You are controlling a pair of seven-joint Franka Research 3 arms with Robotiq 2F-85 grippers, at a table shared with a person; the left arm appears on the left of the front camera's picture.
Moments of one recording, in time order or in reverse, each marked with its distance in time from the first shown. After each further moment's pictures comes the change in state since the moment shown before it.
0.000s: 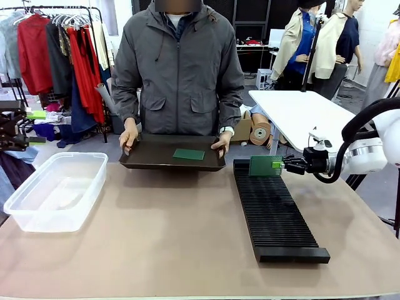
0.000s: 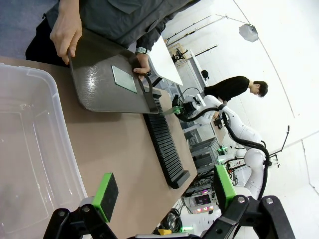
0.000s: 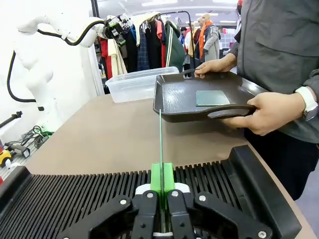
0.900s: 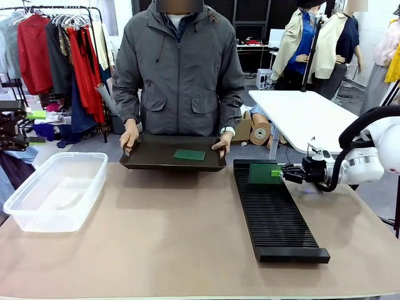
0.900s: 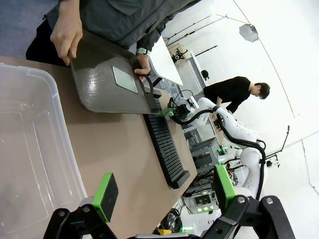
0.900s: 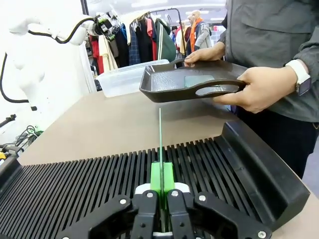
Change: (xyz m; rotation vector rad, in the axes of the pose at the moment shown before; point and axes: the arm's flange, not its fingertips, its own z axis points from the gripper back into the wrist) left arm 0.000 0.000 0.000 0.000 0.000 0.000; right arm -0.038 -0.005 0.005 -0.042 -0.005 -0.044
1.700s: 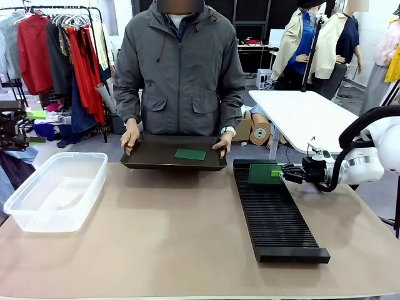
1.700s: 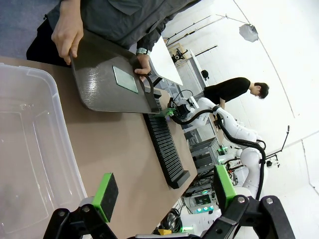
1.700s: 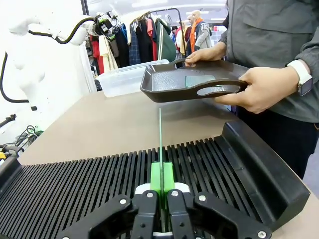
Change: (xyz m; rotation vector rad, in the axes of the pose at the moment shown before) left arm 0.000 0.000 0.000 0.000 0.000 0.000; right arm 0.000 0.000 0.000 0.001 0.000 0.000
